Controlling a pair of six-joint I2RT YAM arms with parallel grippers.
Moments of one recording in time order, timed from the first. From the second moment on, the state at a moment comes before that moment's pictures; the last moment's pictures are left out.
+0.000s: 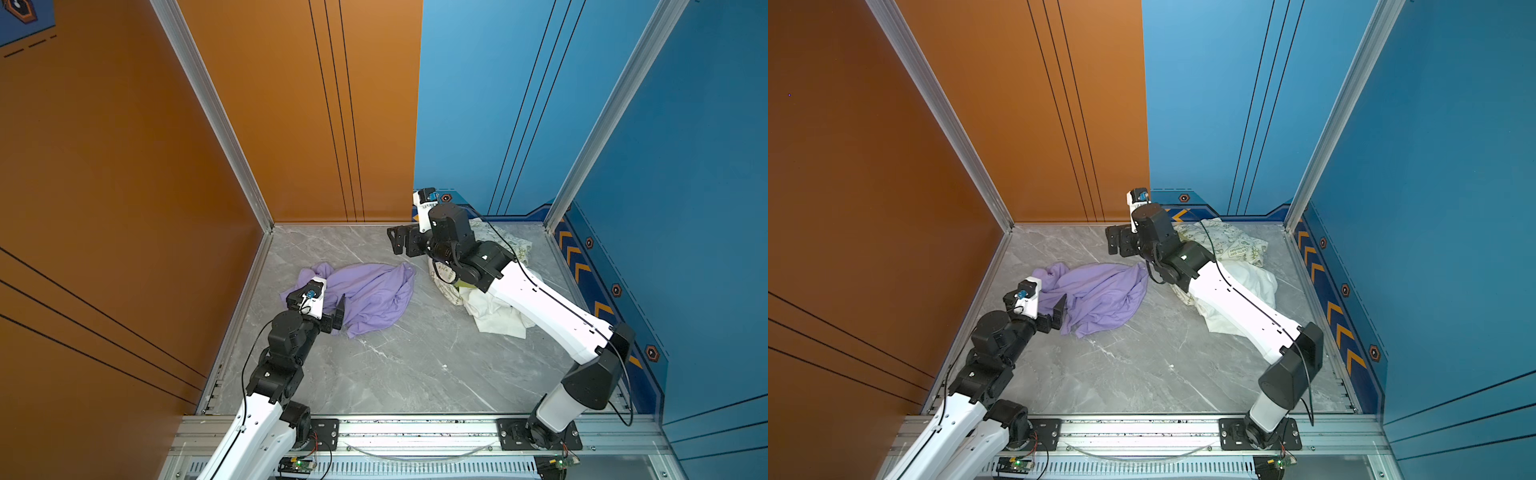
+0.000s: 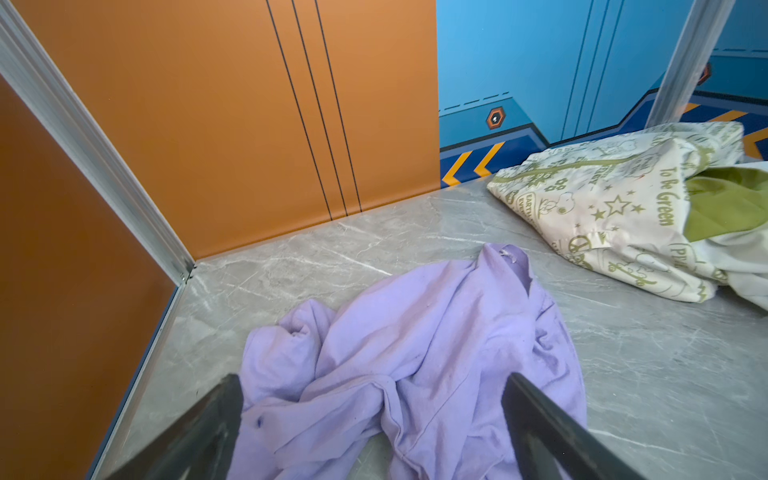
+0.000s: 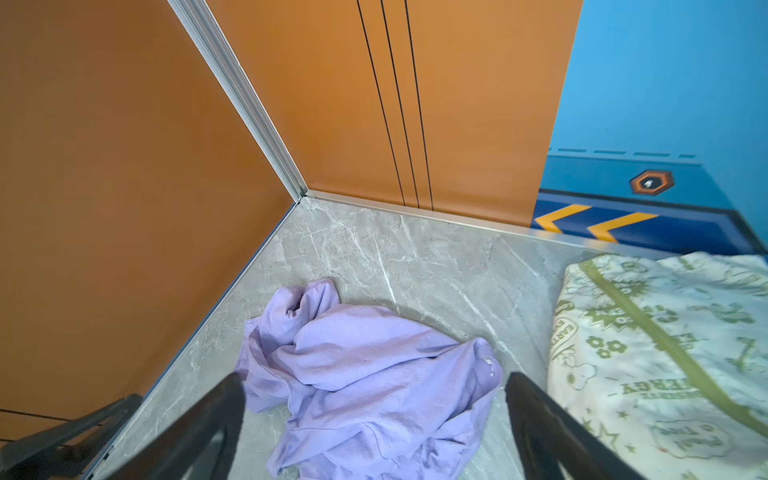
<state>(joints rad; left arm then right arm) -0.25 0.61 0.43 -0.03 -0.10 0.12 0.76 1.60 1.70 -0.46 0.18 0.34</state>
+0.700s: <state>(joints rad) 0.00 1.15 0.45 0.31 -0.22 -0.10 0.12 0.91 0.62 -0.16 0.17 0.29</state>
